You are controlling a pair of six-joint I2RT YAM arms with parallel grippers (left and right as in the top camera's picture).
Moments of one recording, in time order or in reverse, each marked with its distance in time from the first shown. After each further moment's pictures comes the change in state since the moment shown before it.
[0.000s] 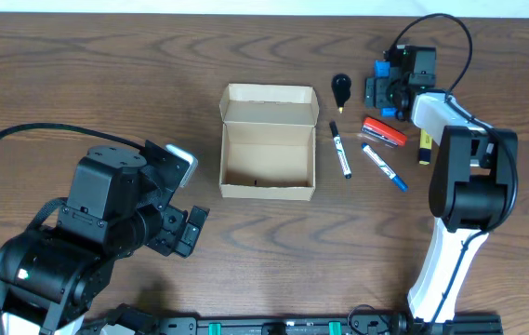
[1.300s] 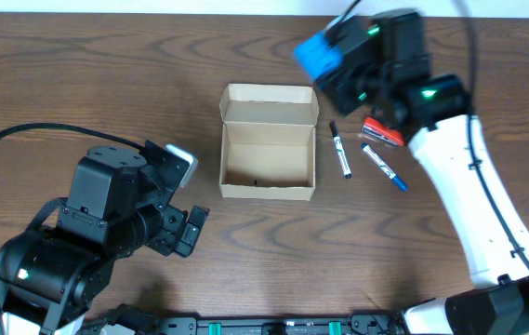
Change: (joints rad) left arm 0.000 0.000 0.000 0.000 0.000 0.000; right arm 0.377 -0.618 0.132 -0.682 -0.146 -0.176
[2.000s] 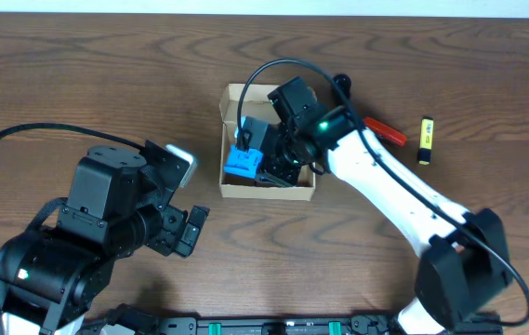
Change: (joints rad) left arm 0.000 0.000 0.000 0.000 0.000 0.000; right arm 0.267 0.166 -0.203 -0.013 -0.140 -0.322
